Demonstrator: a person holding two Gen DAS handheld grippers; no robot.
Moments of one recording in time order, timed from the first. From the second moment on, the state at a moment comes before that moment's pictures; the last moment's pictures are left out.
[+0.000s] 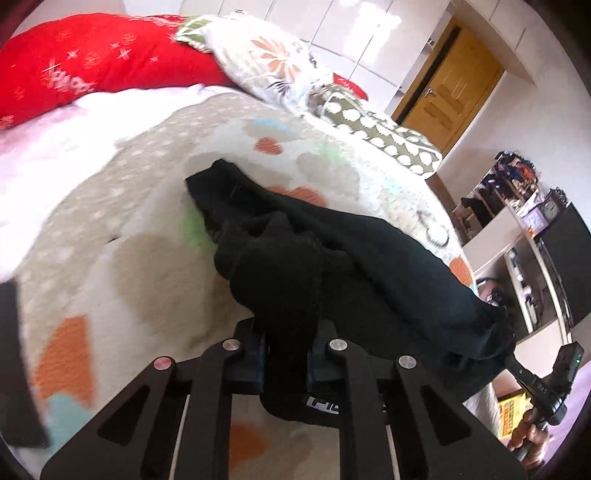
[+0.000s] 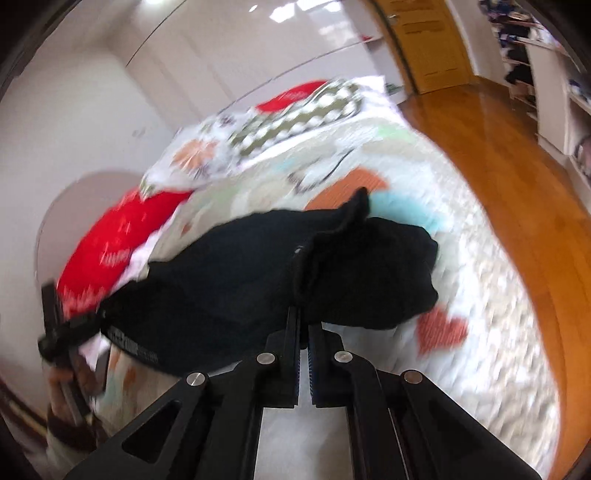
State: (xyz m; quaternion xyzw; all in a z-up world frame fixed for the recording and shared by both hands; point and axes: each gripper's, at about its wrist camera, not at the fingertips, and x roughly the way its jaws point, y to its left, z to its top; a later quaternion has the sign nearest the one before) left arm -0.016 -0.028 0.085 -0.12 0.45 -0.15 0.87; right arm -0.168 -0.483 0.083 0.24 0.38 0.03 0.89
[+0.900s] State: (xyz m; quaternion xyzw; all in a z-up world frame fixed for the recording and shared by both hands) left arm -0.048 0.010 0.025 -0.13 0.50 -0.10 0.85; right arm -0.196 -0.511 0.060 0.23 0.39 -0.04 0.89
